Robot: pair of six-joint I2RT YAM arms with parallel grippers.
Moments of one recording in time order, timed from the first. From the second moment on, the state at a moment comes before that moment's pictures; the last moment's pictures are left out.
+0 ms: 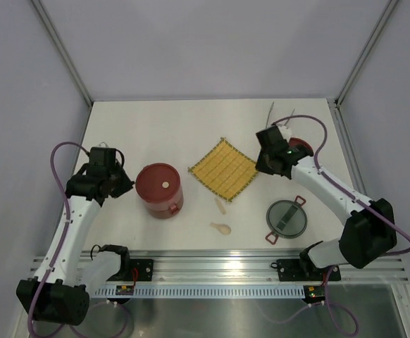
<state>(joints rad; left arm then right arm) -0.09 0.98 0.96 -0.91 -0.07 -0.64 0.58 1.42 1.12 -0.65 0.28 0.72</state>
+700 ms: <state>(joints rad) -0.11 0.86 0.81 -1.04 -0.10 -0.77 -0.24 1.64 1.22 -0.62 0.02 0.60</state>
